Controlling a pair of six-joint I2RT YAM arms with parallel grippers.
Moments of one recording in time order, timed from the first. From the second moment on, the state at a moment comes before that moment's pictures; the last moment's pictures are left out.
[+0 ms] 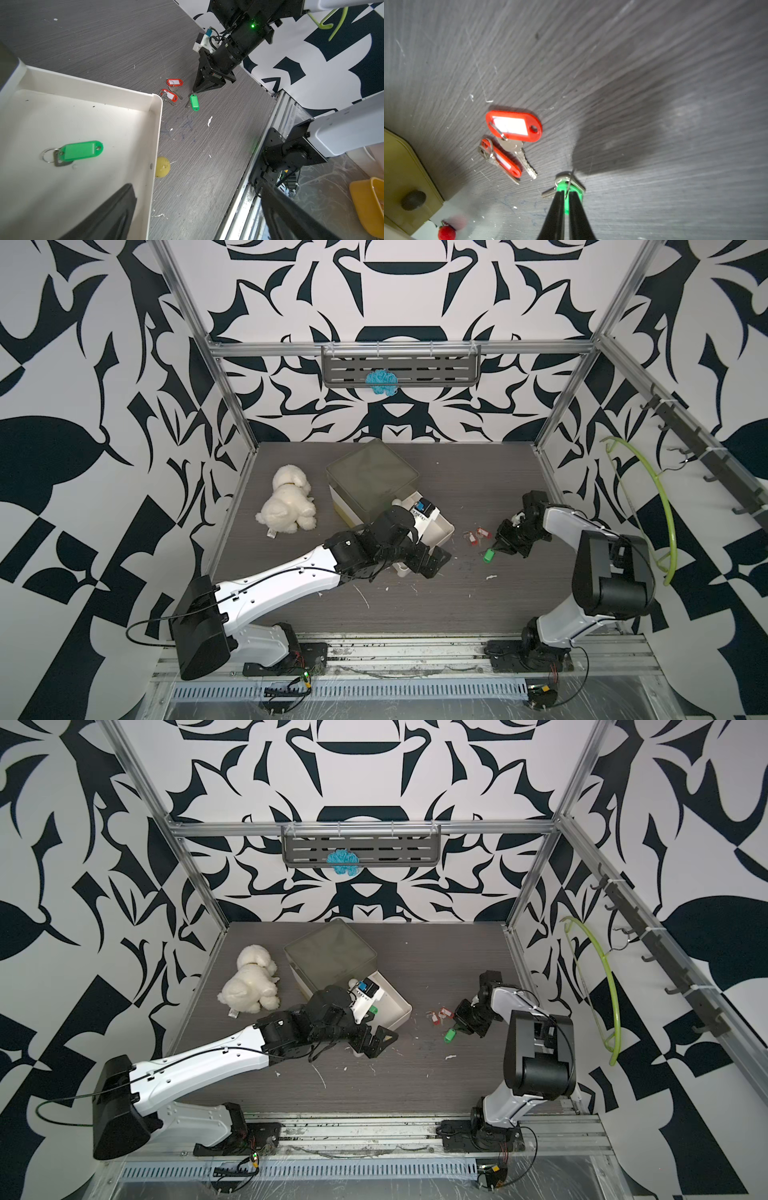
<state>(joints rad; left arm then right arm) -1.07 1.32 1.07 -0.32 0.13 -0.35 -0.15 1.61 0.90 -0.73 -0.38 0.52</state>
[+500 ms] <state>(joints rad) -1.07 1.32 1.05 -0.32 0.11 -0.38 -0.15 1.49 0.91 -0.78 -0.38 0.52</state>
